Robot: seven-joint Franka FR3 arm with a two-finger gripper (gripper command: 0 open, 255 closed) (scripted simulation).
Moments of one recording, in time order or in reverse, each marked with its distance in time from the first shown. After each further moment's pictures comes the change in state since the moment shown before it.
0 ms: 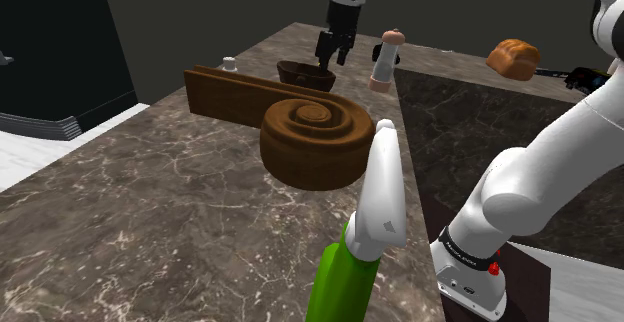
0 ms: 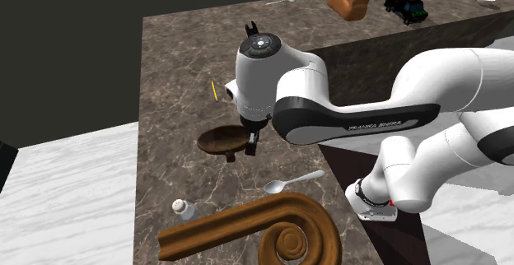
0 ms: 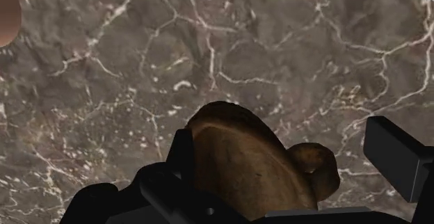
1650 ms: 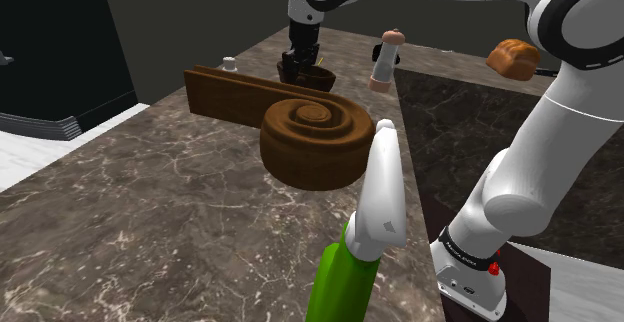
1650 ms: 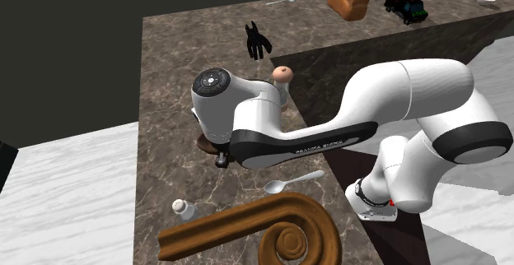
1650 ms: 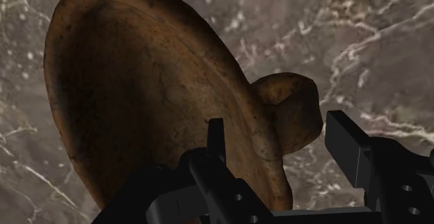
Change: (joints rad) arm 0.032 0.258 0.047 0.157 -0.048 0.088 0.047
